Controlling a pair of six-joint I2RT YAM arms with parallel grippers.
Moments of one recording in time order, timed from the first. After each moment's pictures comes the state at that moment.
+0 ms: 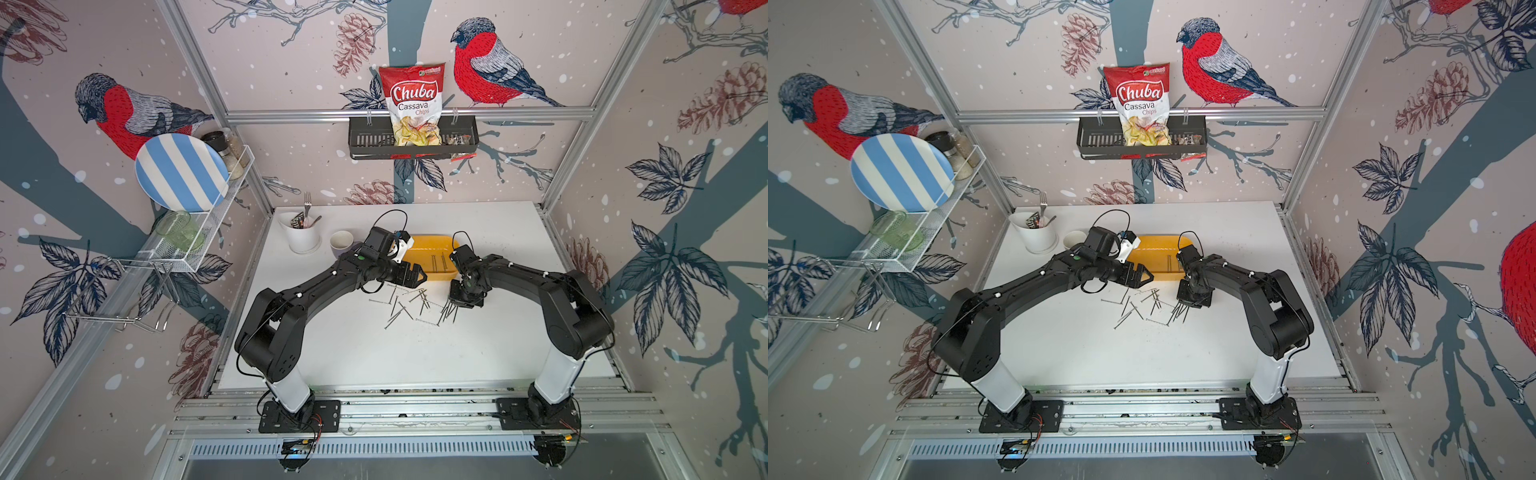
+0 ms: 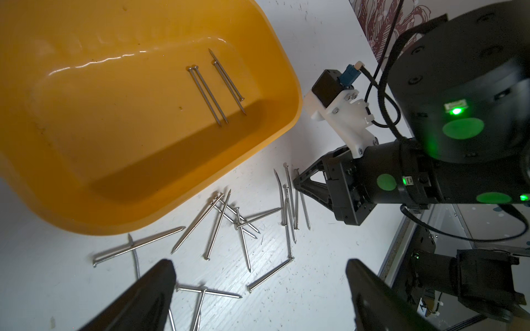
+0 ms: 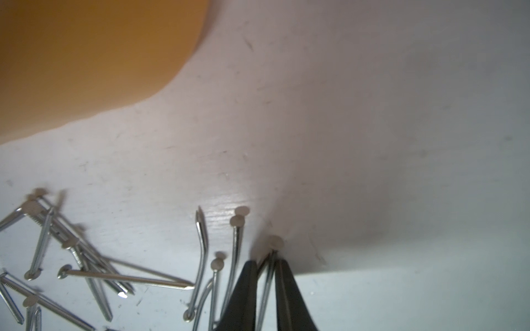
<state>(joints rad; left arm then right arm) -0.57 1.69 1.21 -0.37 0.46 -0.26 0.52 1.81 1.10 -0.71 -0.06 0.65</state>
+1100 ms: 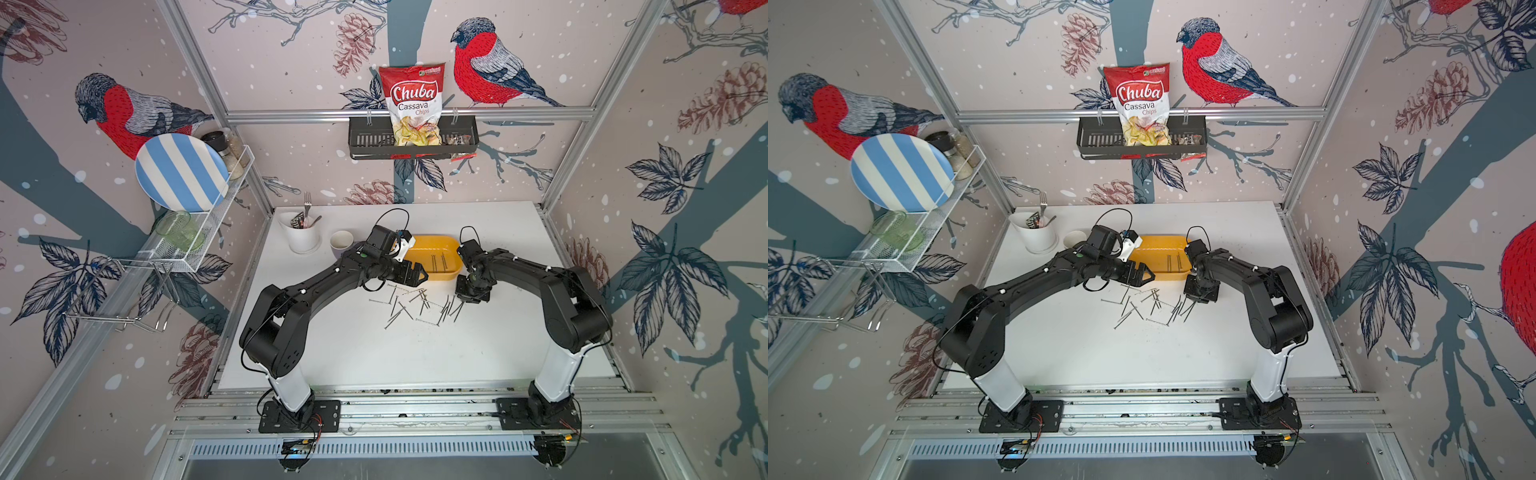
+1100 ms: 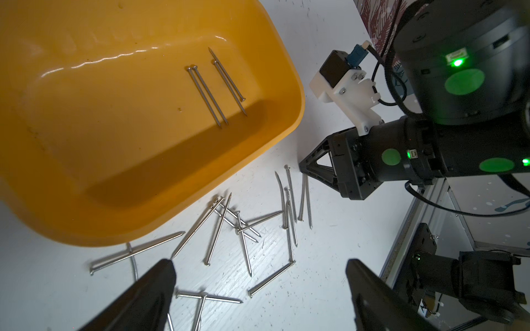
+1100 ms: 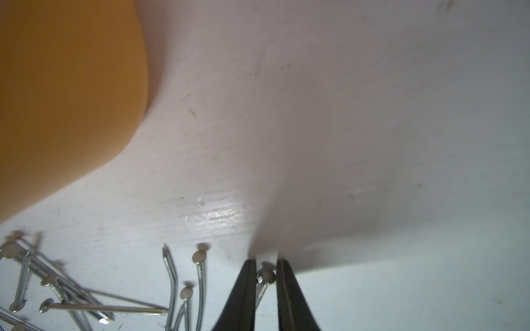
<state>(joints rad) -0.57 1.72 1.25 -0.38 0.47 -0.26 0.43 1.85 1.14 -0.74 -0.05 0.60</state>
